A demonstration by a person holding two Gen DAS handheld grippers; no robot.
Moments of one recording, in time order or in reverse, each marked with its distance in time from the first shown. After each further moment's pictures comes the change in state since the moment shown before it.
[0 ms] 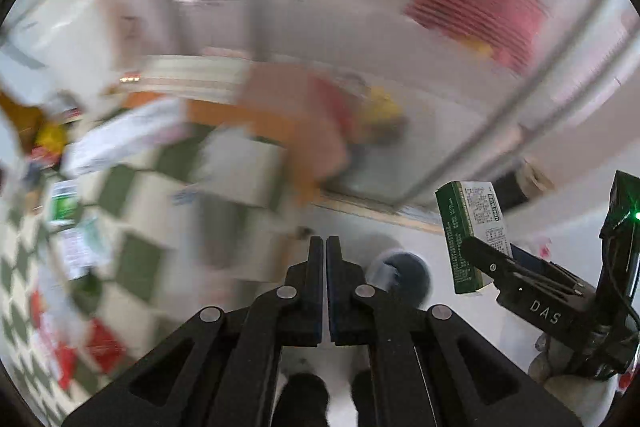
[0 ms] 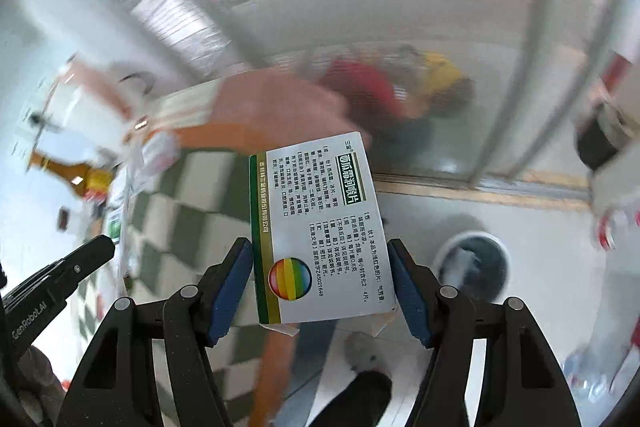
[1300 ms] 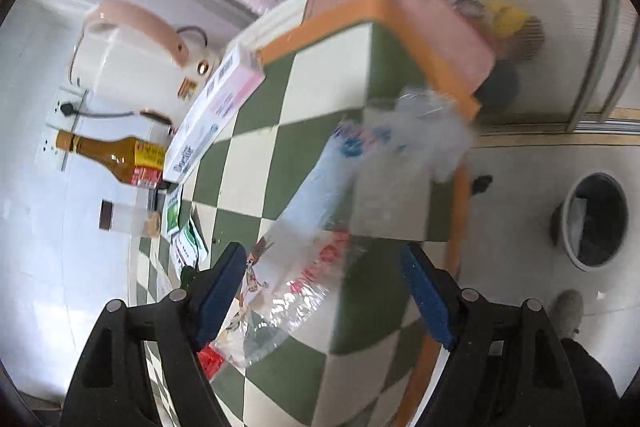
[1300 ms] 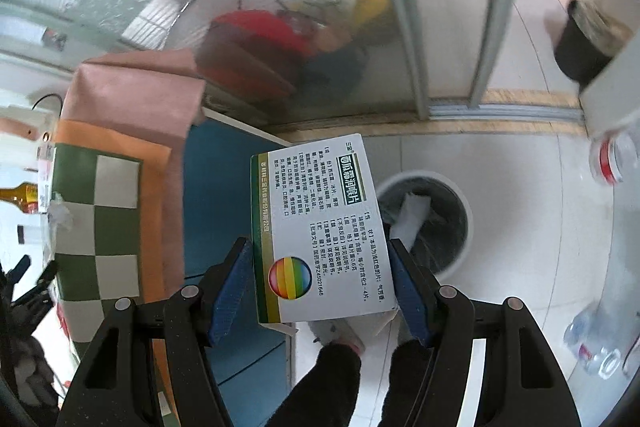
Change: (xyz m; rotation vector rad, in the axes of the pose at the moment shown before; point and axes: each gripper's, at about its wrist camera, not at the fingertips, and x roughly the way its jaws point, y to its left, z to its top) left arm 0.092 0.018 -0.073 0.240 0.074 0.758; right arm 0.108 -0.239 -0.044 0.131 0.166 0.028
